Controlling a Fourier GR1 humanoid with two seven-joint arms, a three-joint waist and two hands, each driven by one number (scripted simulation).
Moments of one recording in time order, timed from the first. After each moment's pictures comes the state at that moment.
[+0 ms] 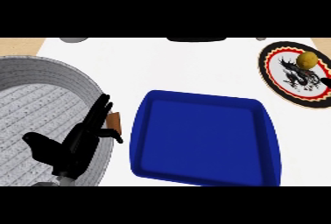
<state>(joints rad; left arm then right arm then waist) -0.07 0.43 -0.46 -1.75 0.53 0.38 0.12 -0.58 -0.54 -0.62 -0.60 0.06 -0.43 -0.29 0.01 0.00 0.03</state>
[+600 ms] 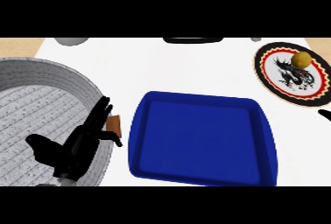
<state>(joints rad) -0.05 0.43 -0.47 -1.73 0.53 0.38 0.10 -0.42 -0.56 -0.61 -0.54 0.03 -0.17 -0.47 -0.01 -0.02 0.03</state>
